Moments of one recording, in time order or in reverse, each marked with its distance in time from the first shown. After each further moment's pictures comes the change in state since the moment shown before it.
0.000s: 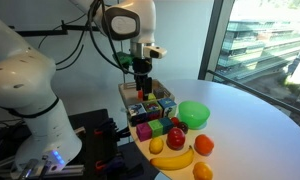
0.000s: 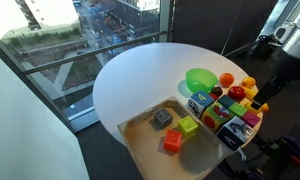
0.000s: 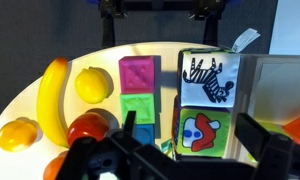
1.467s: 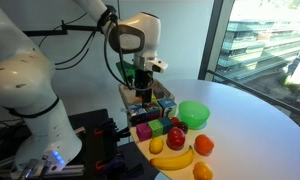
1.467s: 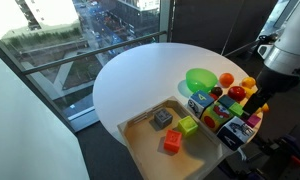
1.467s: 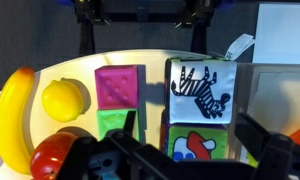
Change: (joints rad) arm 0.028 0.151 -0.023 0.001 0.089 0.090 -0.064
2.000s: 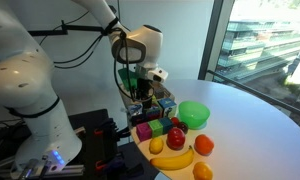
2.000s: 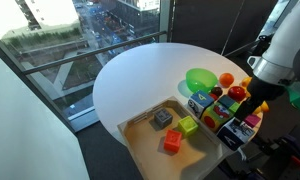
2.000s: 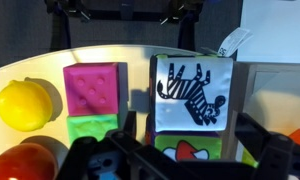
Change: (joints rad) arm 0.034 0.121 -0.015 0.000 0.126 0.108 -0.107
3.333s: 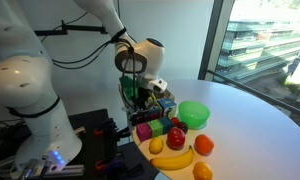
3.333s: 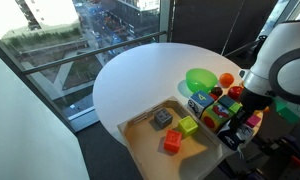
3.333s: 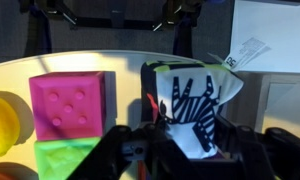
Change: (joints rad) arm 0.017 0.147 0.004 0.017 0.104 0.072 -0.093
